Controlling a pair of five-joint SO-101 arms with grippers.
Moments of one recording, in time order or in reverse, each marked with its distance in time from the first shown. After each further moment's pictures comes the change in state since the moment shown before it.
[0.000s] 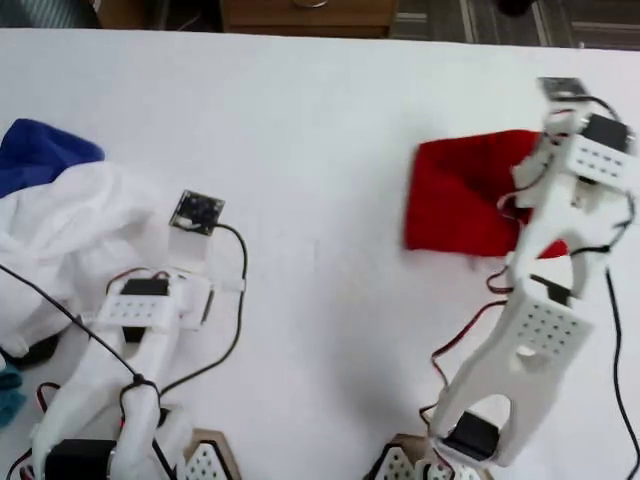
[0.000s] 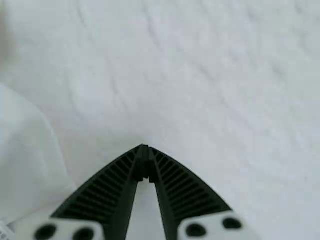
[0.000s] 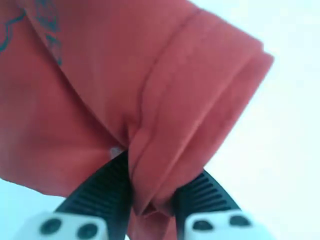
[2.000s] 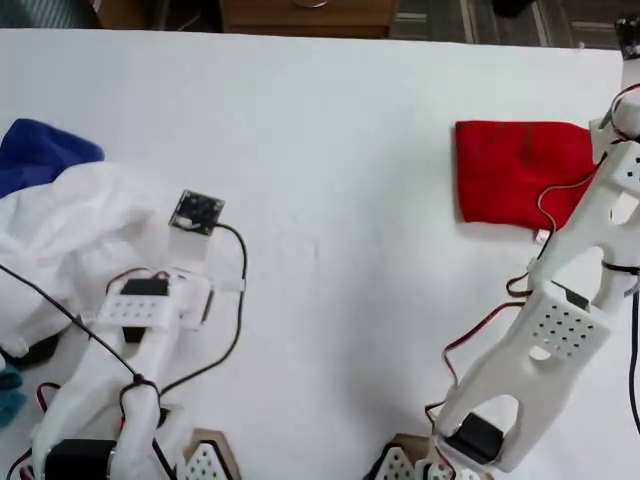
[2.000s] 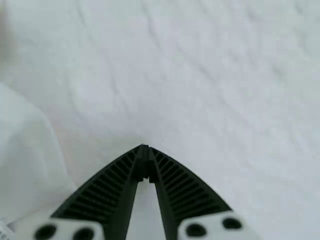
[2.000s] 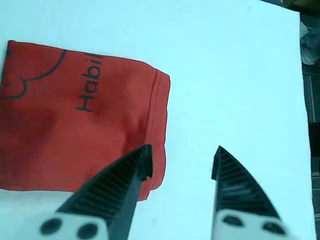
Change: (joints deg) left arm 0.0 0.0 0.0 0.0 0.0; right arm 4.1 3.6 -31.7 -1.3 9.7
